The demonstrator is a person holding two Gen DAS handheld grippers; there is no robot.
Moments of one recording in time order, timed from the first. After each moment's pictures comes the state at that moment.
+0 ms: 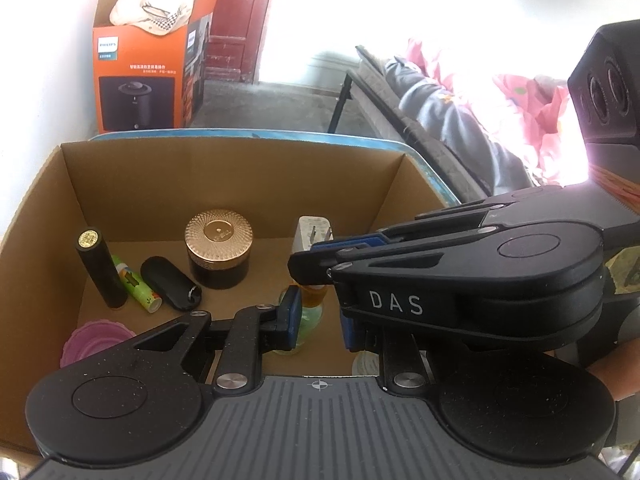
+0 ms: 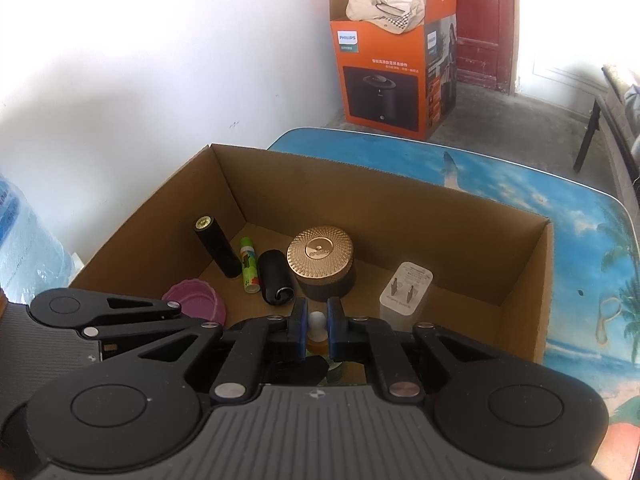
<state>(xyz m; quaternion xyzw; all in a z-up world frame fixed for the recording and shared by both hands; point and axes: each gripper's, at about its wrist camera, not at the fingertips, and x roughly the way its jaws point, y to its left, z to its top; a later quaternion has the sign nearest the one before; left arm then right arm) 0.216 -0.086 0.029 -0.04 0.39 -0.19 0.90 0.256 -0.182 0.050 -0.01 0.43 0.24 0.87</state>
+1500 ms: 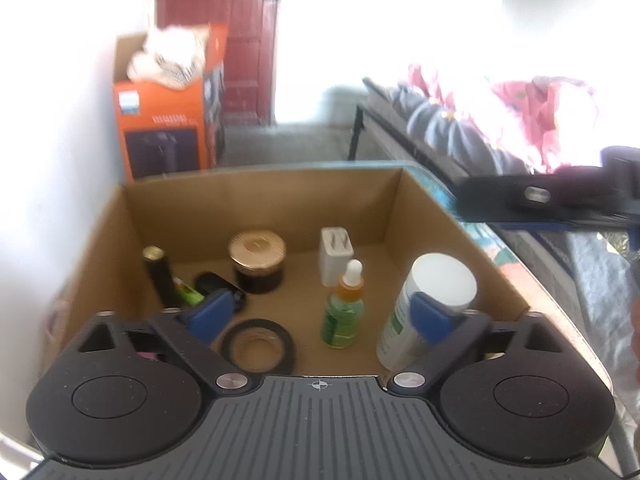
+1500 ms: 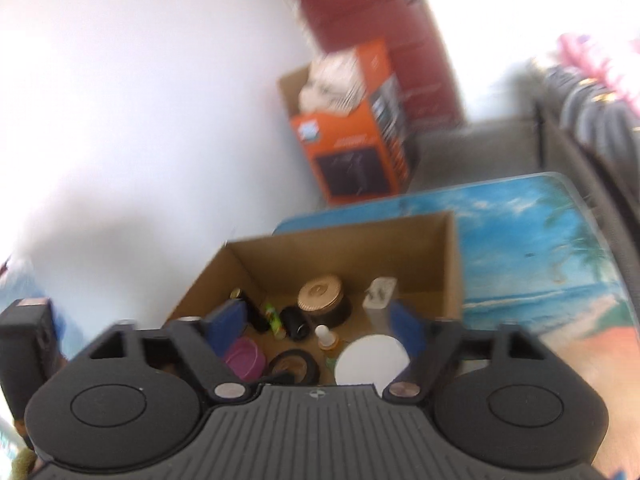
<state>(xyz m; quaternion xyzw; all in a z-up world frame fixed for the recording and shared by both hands) 0.152 -0.074 0.053 0.02 0.32 -0.16 0.93 0.136 -0.261 0.088 0.17 0.30 0.17 0.92</state>
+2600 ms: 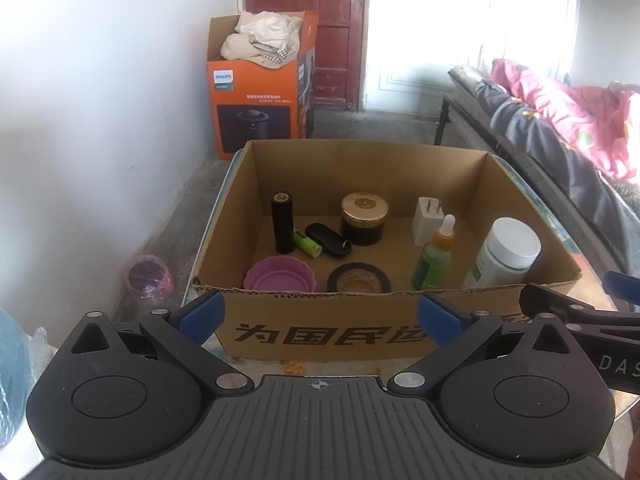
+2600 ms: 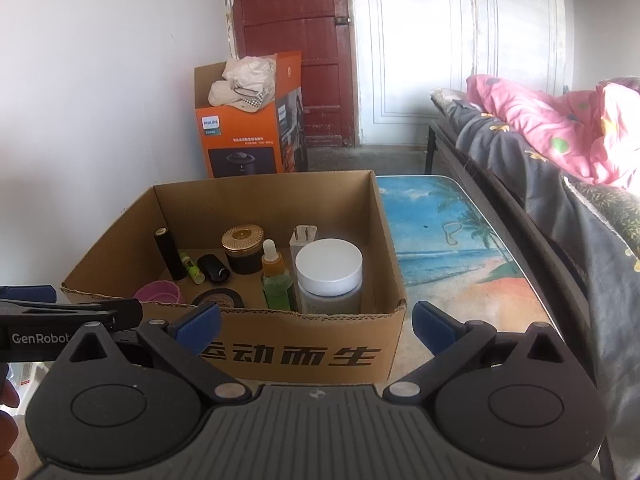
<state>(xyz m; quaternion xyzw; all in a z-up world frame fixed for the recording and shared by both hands) 0.107 -0.028 0.061 0.01 0.35 -0.03 0.94 0.073 -0.193 0.066 0.05 0.32 0.00 0.95</state>
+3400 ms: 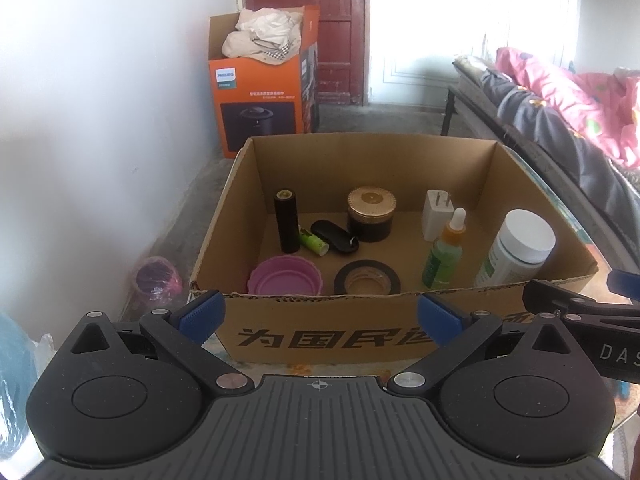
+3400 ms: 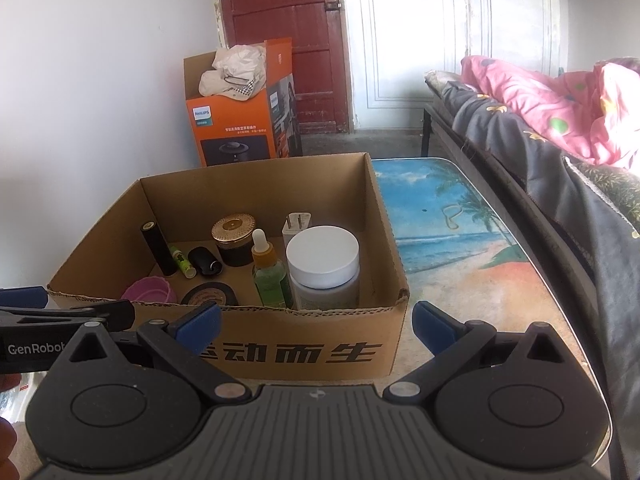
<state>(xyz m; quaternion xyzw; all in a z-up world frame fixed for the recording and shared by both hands) 0.115 -0.027 0.055 0.03 0.36 -0.03 0.93 0.083 -0.198 0.058 0.06 0.33 0.00 0.94</state>
